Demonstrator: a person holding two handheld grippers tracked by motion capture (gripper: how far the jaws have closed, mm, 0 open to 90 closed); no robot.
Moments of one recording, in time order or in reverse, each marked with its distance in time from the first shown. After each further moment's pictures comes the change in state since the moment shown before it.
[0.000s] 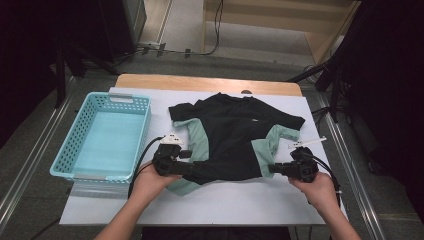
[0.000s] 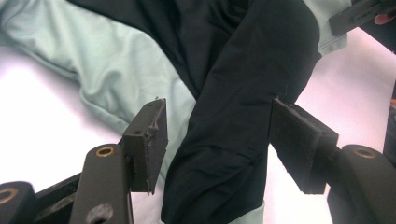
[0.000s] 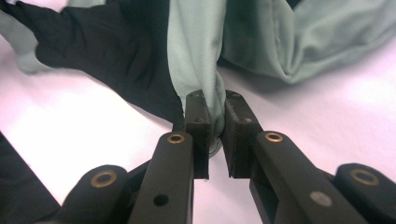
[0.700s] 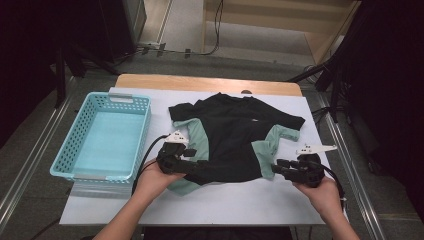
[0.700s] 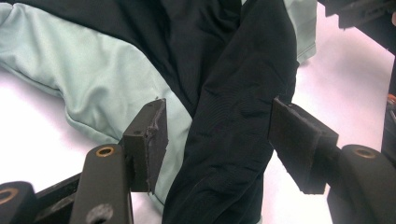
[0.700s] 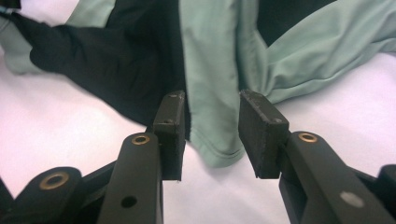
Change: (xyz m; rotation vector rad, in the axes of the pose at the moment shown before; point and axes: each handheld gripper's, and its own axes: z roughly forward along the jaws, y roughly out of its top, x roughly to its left) left arm -0.001 0.007 0.007 0.003 -0.017 0.024; right arm 0.001 -0.017 -0.010 -0.162 -0.048 -0.135
